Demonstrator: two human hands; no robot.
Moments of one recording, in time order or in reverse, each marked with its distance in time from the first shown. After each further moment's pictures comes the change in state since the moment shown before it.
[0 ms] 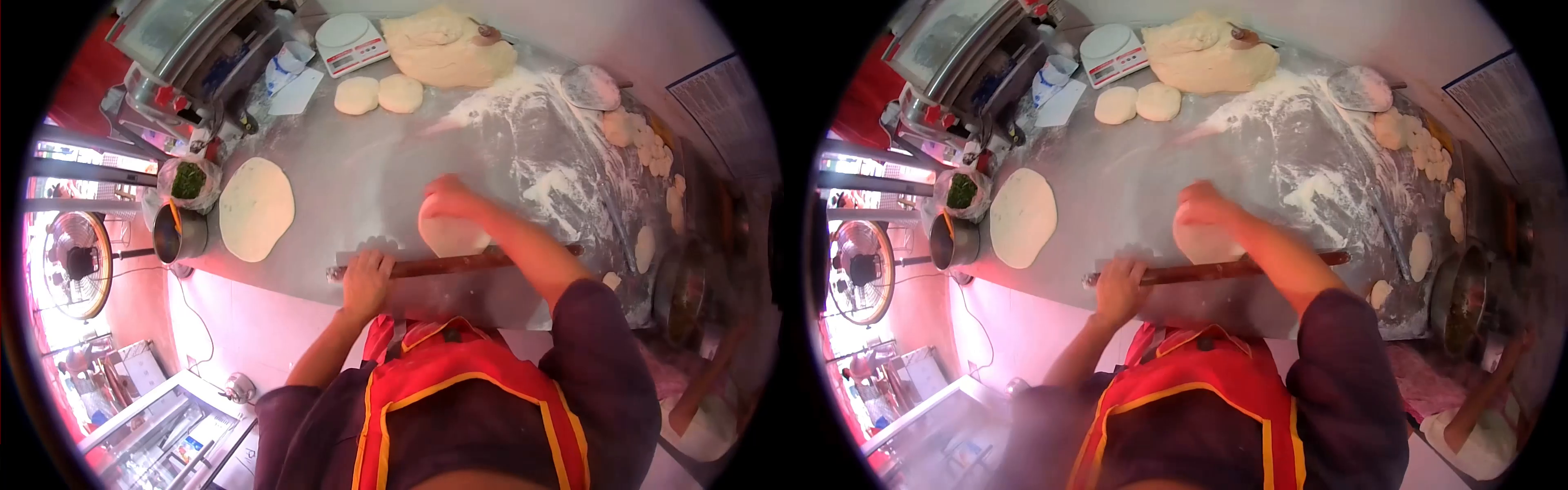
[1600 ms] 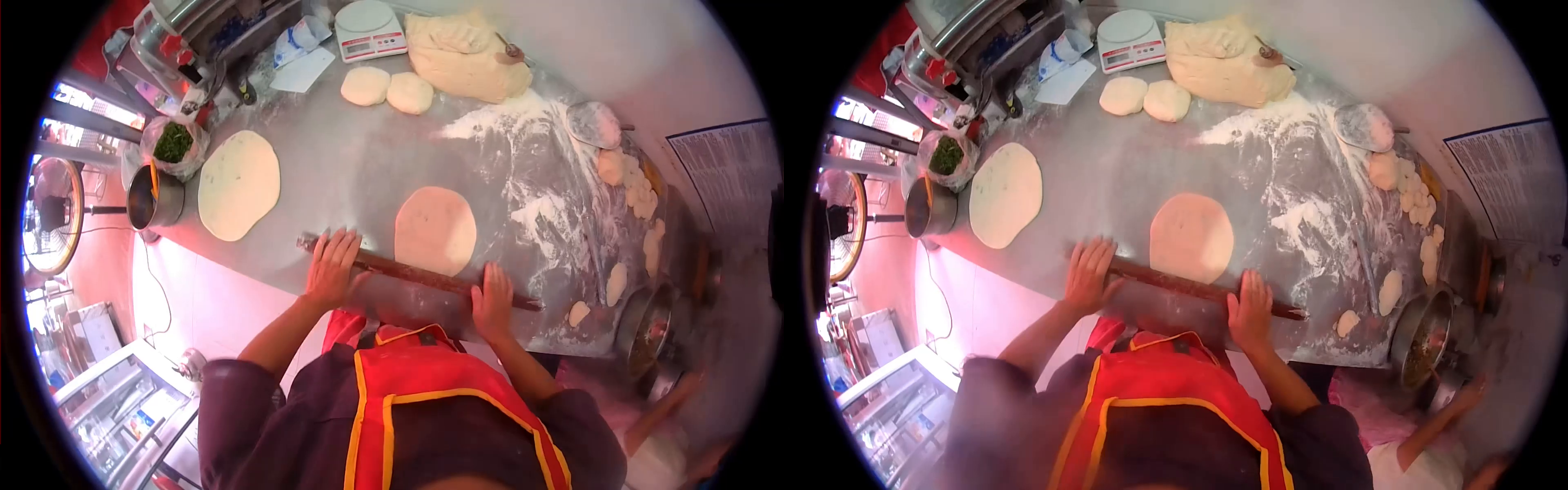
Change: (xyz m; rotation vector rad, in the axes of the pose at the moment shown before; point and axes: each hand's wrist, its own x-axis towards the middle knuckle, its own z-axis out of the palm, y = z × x) left_hand -0.012 -0.035 0.007 -0.020 -0.031 -0.054; right_hand -0.222 -0.055 0.063 -0.433 0.384 0.516
